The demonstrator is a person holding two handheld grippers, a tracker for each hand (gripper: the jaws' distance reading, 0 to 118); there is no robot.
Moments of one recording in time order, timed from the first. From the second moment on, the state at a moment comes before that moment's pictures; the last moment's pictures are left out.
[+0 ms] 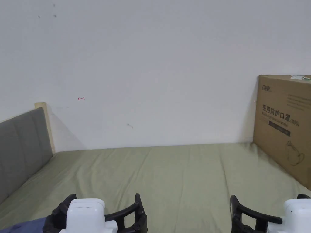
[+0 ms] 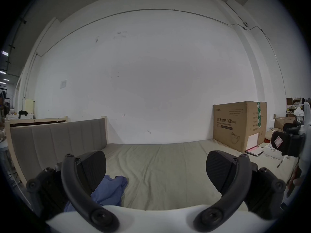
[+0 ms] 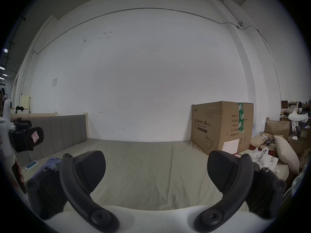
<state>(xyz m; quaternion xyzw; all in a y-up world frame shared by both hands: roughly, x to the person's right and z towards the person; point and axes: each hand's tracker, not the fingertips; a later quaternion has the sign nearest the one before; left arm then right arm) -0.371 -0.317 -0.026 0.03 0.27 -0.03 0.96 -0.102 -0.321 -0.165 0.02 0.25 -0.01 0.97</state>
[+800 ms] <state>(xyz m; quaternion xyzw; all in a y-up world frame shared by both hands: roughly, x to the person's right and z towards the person) -0.369 -0.333 -0.045 -0.04 0.26 -0.03 0.96 -0.077 -0.340 -0.187 -0.04 0.21 -0.06 0.98</state>
